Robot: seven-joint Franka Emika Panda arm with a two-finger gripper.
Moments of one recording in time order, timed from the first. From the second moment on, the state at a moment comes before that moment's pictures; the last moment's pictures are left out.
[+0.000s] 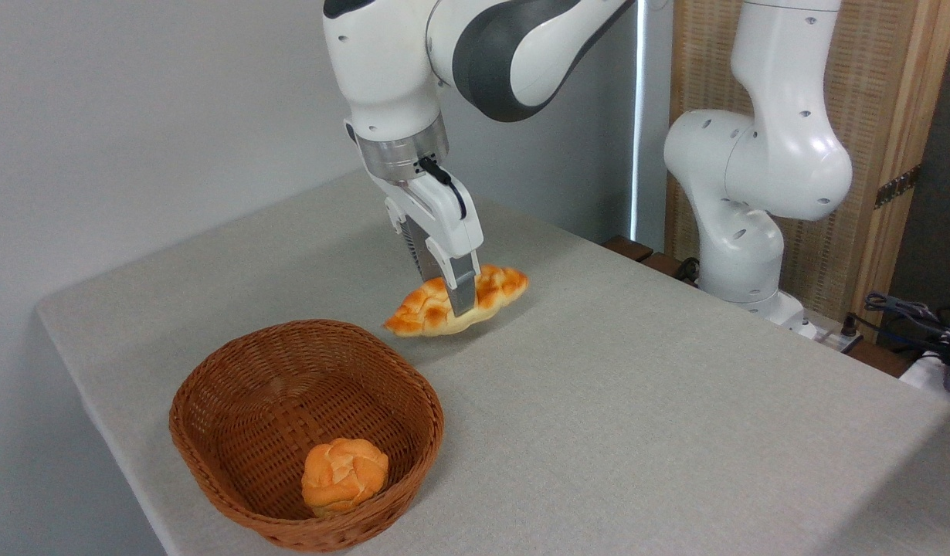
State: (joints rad) arm -0.02 -0.23 -0.17 -2.19 -0.20 1.83 0.78
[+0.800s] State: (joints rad) arm -0.02 -0.23 -0.20 -2.01 -0.14 1.74 0.76
